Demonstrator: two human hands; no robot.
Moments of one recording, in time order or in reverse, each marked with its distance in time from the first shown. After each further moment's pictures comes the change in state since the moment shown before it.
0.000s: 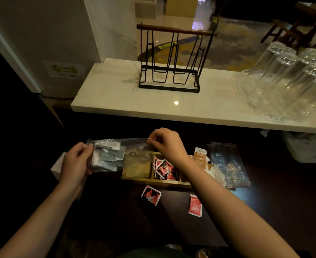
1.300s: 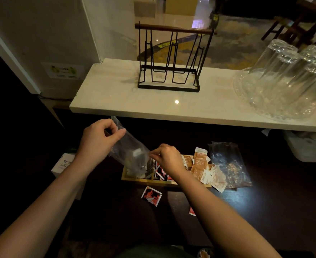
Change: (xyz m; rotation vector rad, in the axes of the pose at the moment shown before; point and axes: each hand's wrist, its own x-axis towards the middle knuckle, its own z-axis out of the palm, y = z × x) left_hand 0.002 0.085 0.044 0.487 -0.142 0.458; right_hand -0.018 0.050 0.046 -0.243 -0.080 0.101
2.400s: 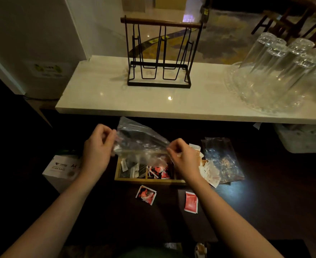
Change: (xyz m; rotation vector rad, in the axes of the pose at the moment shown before) left_hand -0.014 -0.008 0.039 -0.185 0.040 -0.146; right_hand -0.041 0.025 -0.044 0.306 0.279 0.140
